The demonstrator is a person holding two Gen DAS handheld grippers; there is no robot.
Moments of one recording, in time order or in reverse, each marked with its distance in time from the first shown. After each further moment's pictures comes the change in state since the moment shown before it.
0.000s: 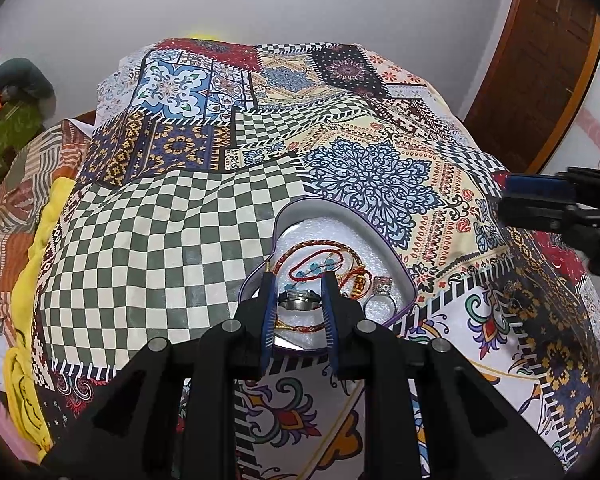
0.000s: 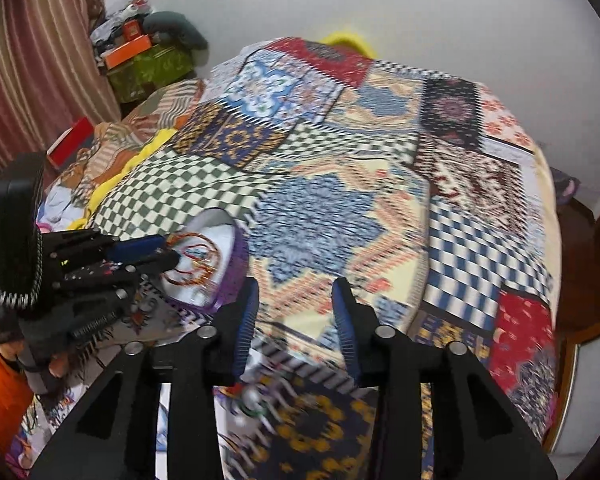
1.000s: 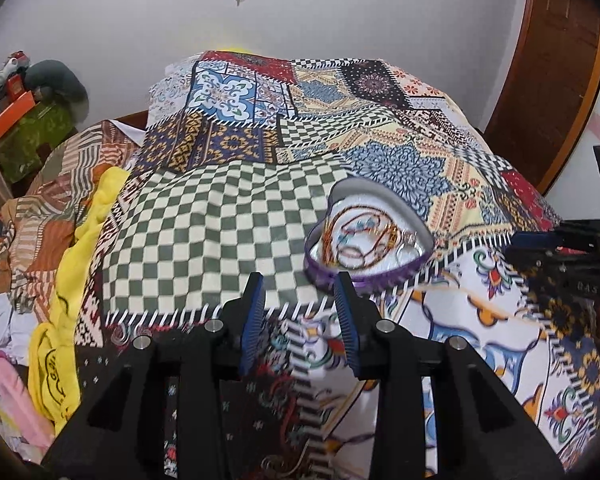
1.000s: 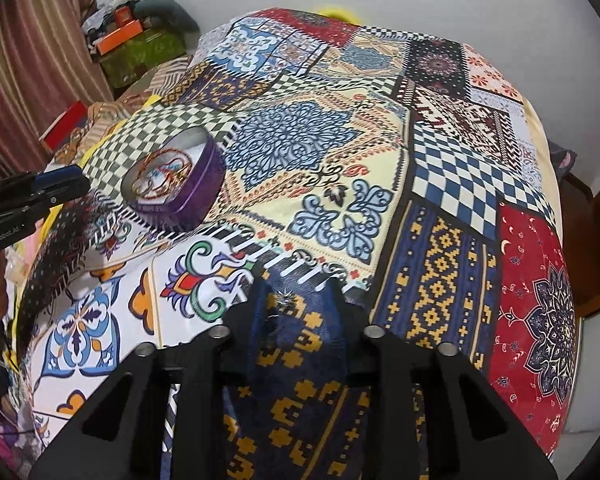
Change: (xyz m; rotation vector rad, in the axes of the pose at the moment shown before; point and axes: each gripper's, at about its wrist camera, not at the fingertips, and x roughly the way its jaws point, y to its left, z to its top) left arm -0.056 0.023 -0.041 -0.021 -0.057 0.101; right arm 0.014 -0.004 -0.062 -0.006 0.060 0.004
